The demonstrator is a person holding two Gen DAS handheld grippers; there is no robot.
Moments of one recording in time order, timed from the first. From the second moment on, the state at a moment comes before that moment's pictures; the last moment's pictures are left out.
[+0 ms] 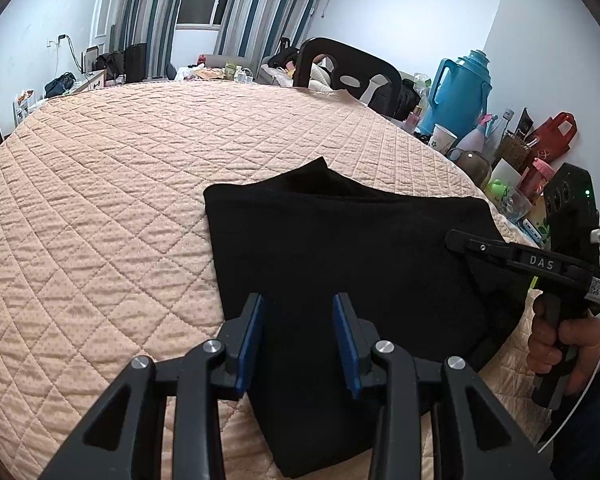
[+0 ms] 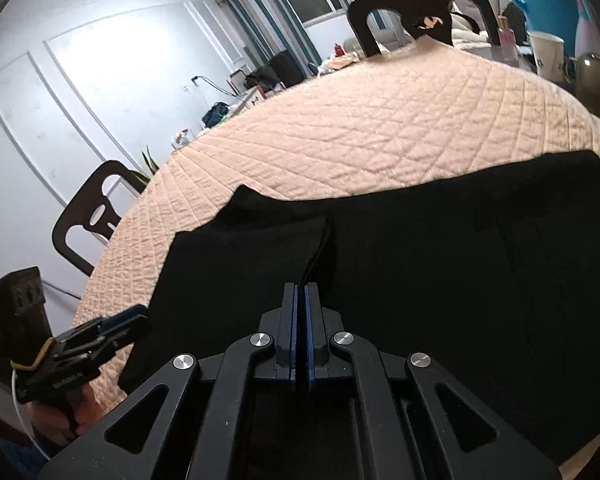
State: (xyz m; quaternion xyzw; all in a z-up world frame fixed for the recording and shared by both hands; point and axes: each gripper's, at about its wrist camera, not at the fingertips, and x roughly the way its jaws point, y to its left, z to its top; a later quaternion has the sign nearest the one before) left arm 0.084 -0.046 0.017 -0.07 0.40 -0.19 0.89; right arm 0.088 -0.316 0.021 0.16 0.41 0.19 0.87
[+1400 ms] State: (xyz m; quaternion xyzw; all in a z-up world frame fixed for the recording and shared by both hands) left arm 0.129 -0.064 0.018 0.01 0.40 -0.11 0.91; right arm 0.050 -0.368 0.028 0.13 0.39 0.10 0.90
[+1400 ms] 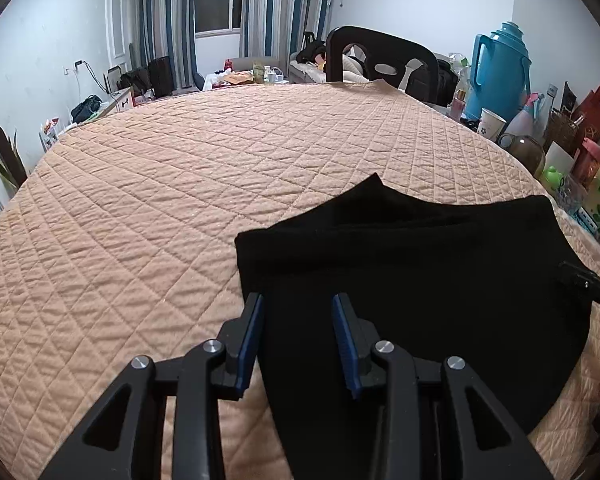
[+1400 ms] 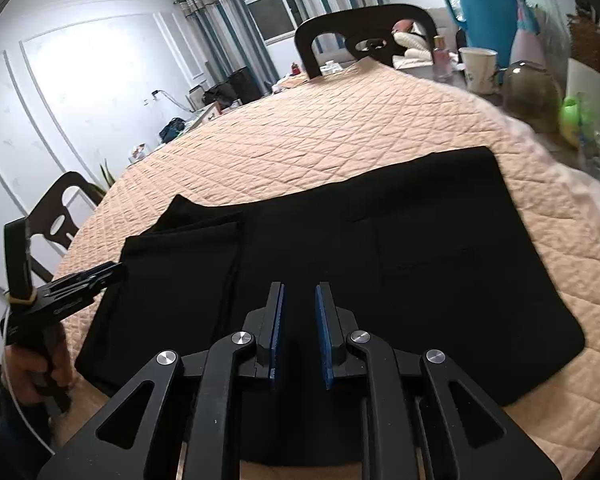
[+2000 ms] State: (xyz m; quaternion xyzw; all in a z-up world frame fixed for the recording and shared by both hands) left arm 0.074 -0.076 0.022 0.04 0.39 -0.14 0.91; right arm 0.017 -0.359 0.026 0.04 0.39 0.09 0.91
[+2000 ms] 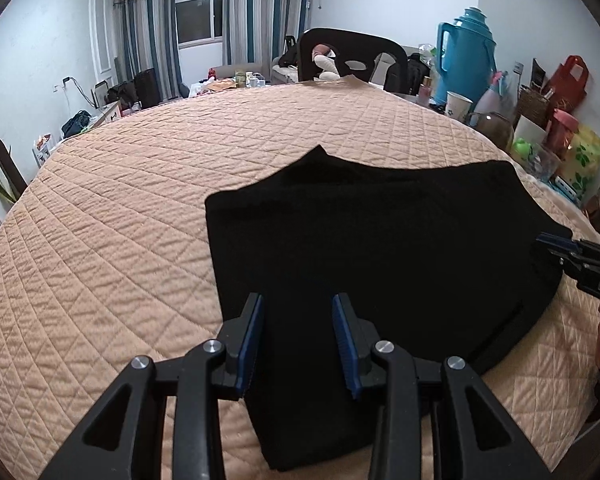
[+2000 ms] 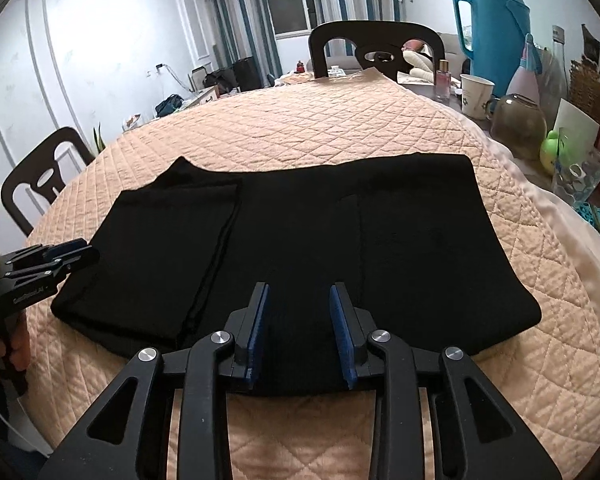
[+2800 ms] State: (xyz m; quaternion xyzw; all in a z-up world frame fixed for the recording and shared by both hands) left arm 0.073 -0.083 0.014 0.05 0.40 -0.14 0.90; right arm 0.004 -0.417 0.026 0.11 0.38 0.02 0.92
